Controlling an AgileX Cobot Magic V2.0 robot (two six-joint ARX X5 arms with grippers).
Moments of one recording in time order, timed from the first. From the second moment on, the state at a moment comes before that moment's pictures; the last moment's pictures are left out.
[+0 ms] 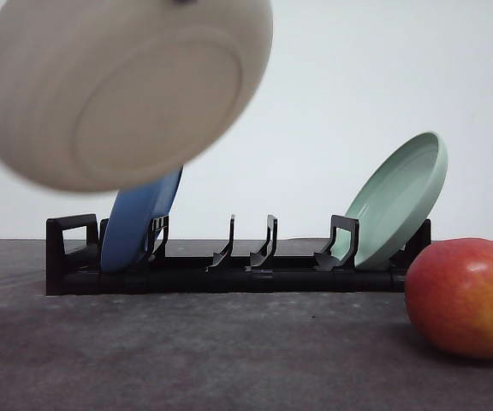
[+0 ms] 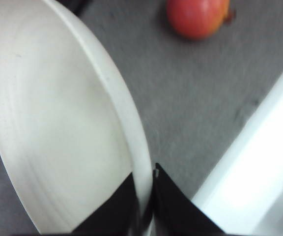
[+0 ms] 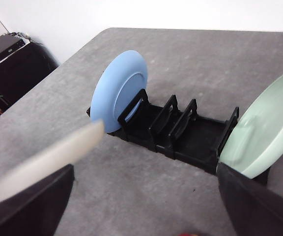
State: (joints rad) left_arx -1.23 1.38 1.38 -1.16 -0.27 -0.16; right_arx 0.06 0.75 0.98 -0.70 -0.70 0.08
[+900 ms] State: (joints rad) left_arx -1.36 1.71 1.11 -0.83 -0.34 -0.19; right_arx 0.06 0.75 0.98 -0.77 -0.70 0.10
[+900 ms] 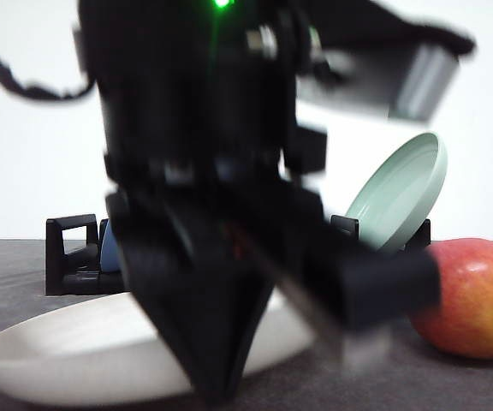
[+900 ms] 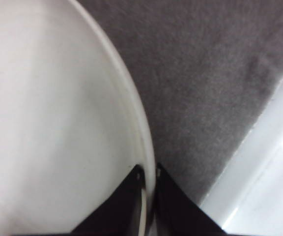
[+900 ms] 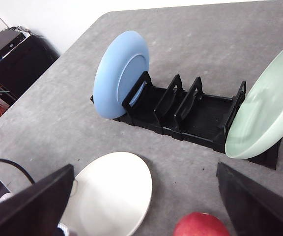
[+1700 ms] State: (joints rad) left_arx -1.34 1.38 1.11 -0.85 -0.34 -0.31; right_arx 0.08 0.76 0.98 -0.95 -0.70 0.10
